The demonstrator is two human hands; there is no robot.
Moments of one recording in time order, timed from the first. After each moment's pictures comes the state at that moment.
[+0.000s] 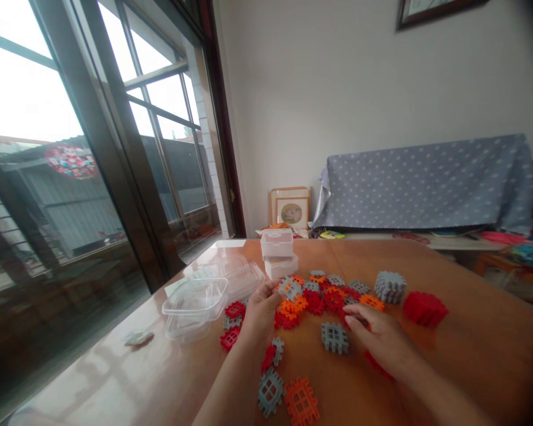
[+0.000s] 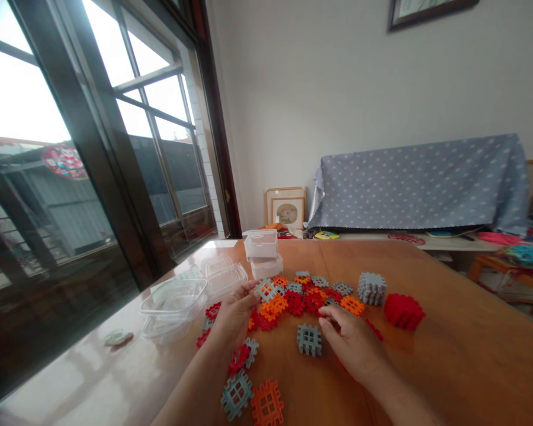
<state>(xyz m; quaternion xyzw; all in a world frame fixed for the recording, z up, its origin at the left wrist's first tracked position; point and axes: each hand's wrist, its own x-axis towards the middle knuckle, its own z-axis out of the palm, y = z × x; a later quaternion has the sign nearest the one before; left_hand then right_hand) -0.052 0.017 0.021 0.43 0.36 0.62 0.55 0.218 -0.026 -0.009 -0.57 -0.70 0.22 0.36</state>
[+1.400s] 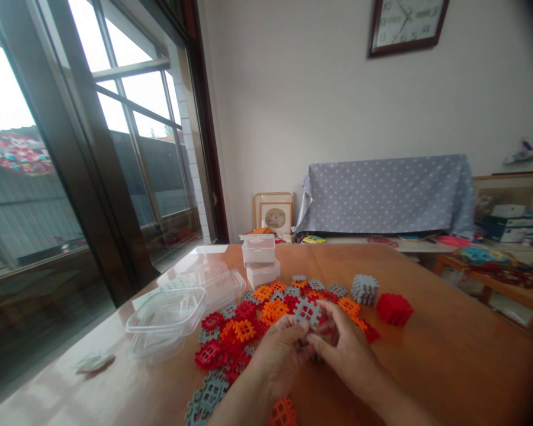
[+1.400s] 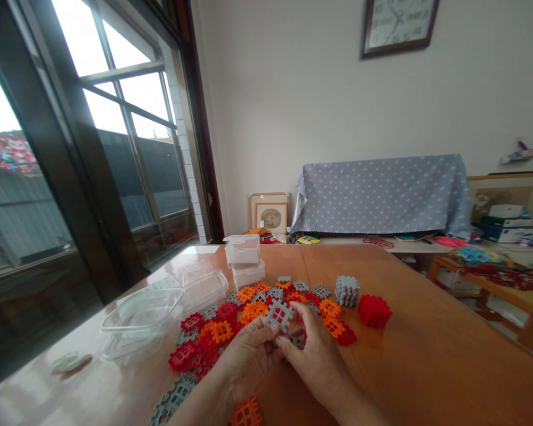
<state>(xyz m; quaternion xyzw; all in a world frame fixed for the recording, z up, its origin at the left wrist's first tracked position) 0.012 -0.026 0.005 0.29 0.28 0.46 0.79 0.173 -0.050 0.005 -0.56 -0.64 0.23 0.48</state>
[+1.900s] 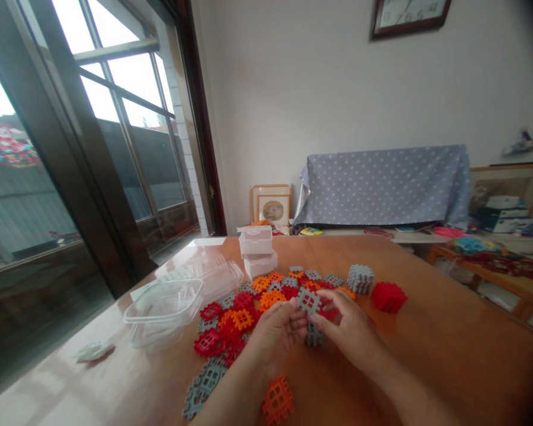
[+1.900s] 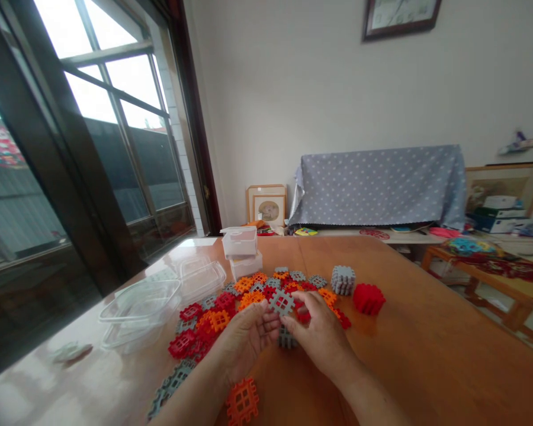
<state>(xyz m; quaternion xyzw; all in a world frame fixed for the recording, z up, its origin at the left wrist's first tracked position) 0.007 -0.027 0.017 0.30 0.33 0.47 0.76 0.196 -0.041 0.008 -0.56 -0.68 0.17 0.44</state>
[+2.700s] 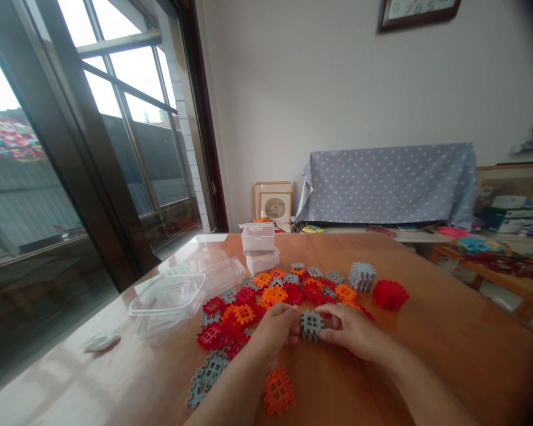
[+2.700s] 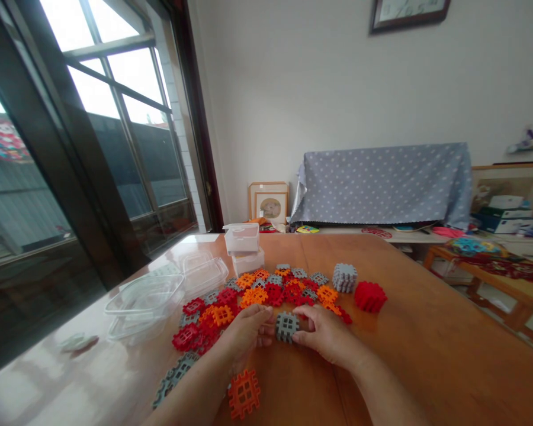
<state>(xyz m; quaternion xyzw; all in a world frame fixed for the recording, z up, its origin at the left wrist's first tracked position) 0.004 -0.015 -0.011 0.43 0.47 0.40 0.66 0.225 -0.029 -0.013 -0.55 -0.70 0.32 0.31</state>
